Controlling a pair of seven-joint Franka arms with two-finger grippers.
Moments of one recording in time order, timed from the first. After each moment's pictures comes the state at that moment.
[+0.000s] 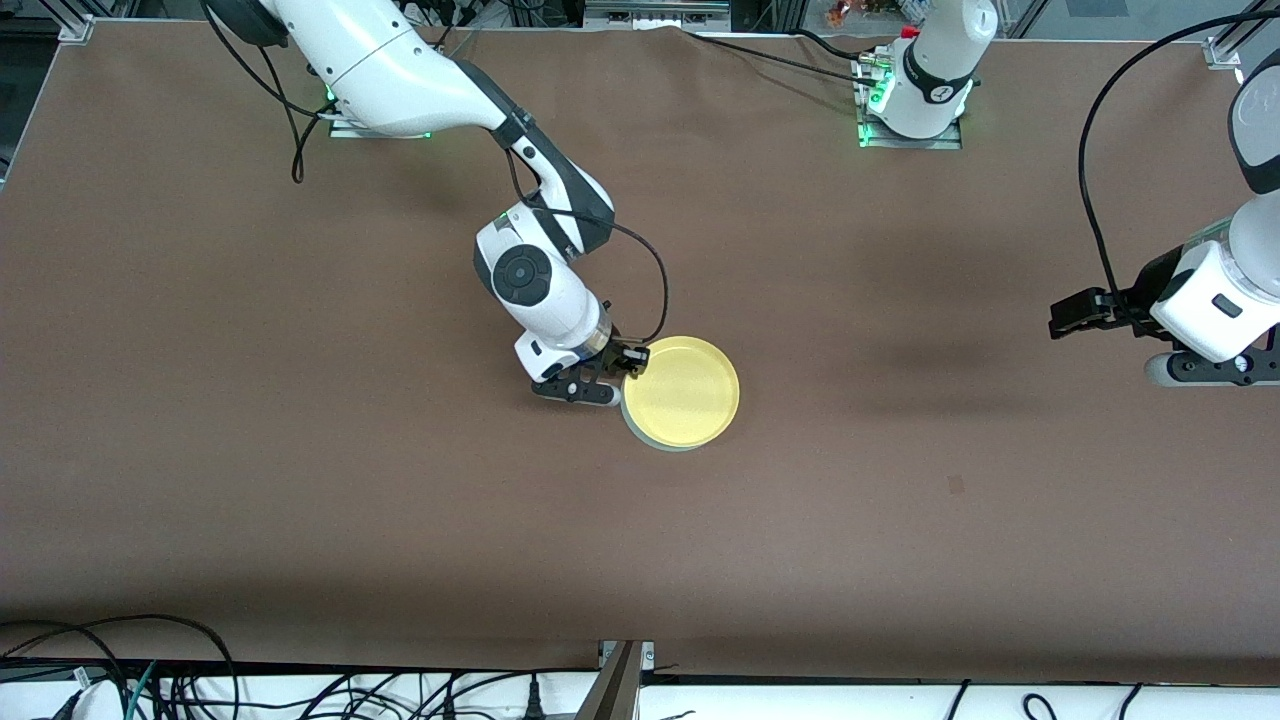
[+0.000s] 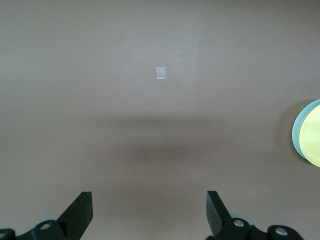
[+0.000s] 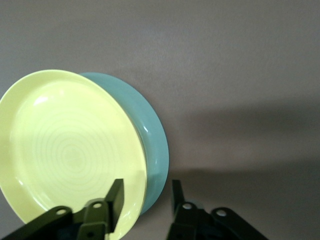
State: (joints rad) left arm 0.02 0.23 -0.05 -1.46 0.01 1.60 -0.07; right arm 0.51 0.77 0.19 -1.54 0.07 2.49 0.75
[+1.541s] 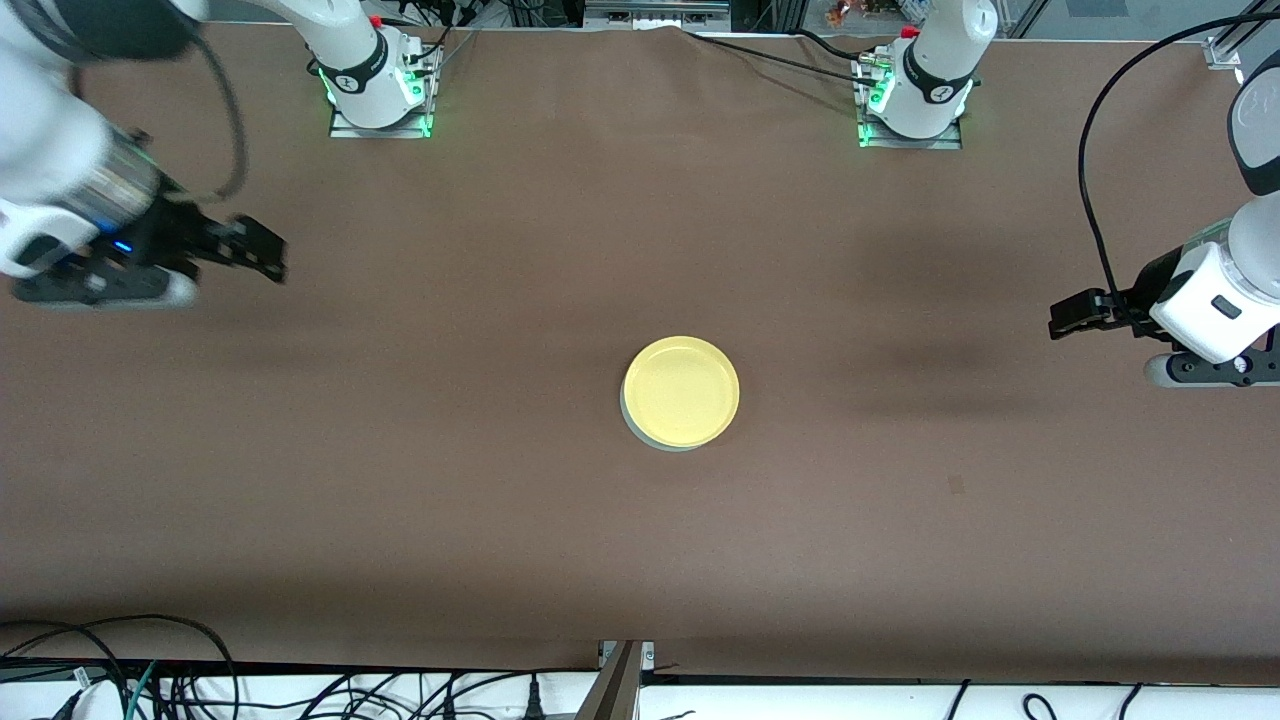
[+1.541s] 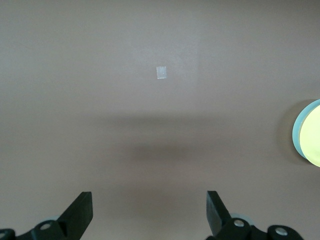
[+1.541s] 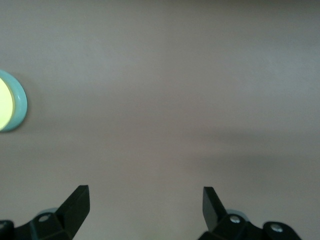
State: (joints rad) left arm 0.02 0.24 -0.05 -1.46 0.01 1.60 -0.07; right arm 0.39 0.08 -0.28 -1.51 0.04 1.55 0.06
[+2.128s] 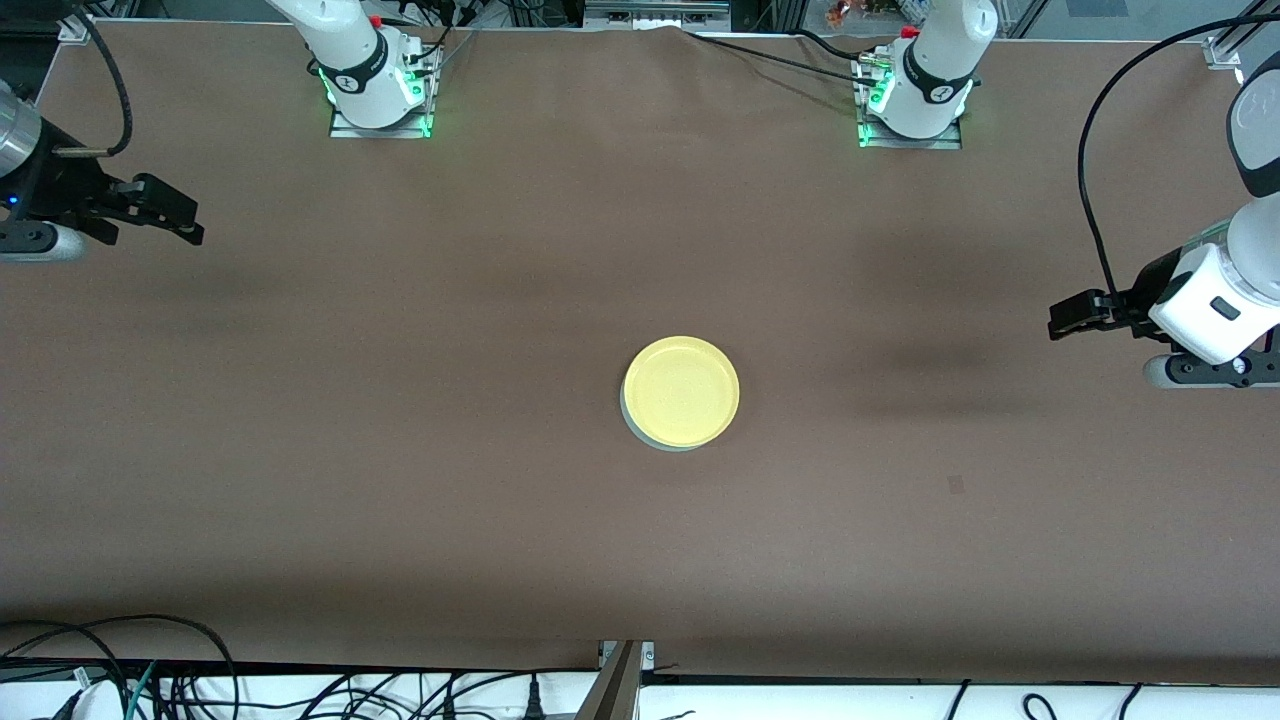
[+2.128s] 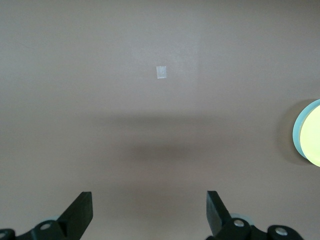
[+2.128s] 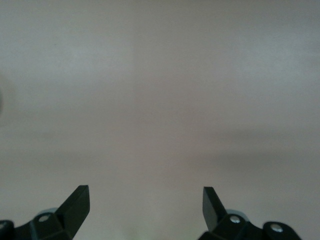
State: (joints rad) left arm 0.02 0.24 -0.05 -1.46 0.01 1.60 -0.07; right arm 0.02 -0.02 -0.01 -1.66 0.01 1.60 0.02
